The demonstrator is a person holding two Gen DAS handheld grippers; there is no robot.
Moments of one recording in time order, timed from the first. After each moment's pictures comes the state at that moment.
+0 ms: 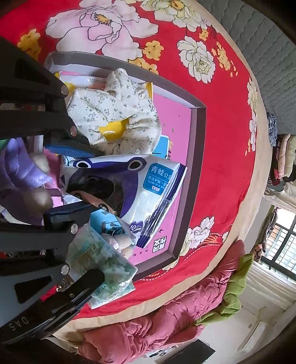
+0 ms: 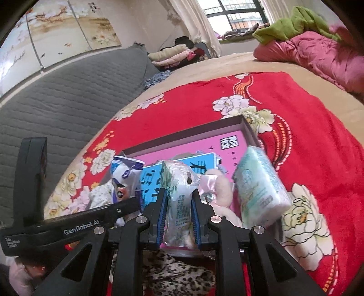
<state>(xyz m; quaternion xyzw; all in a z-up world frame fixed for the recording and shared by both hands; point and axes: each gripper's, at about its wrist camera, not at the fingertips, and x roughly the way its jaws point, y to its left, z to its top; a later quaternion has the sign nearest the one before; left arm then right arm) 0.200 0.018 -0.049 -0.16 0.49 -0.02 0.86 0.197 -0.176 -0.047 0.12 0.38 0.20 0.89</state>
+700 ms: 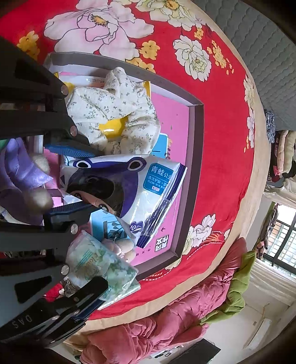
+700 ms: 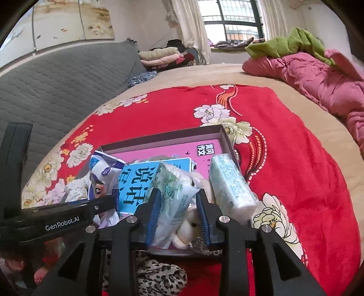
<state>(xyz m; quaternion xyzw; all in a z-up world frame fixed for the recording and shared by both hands) 0.199 0.011 -0.047 -0.14 0.49 -0.02 0.86 0.194 -0.179 -0.040 0.06 0.37 0.14 0.92</state>
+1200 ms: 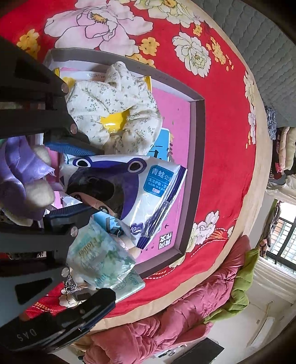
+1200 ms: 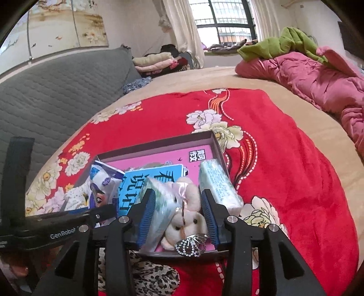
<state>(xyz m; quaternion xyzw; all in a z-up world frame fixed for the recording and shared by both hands) 0.201 0.005 -0.049 -0.13 0.49 -0.03 0.86 0.190 -0.191 -0.030 0.07 0.35 0.13 0.92</state>
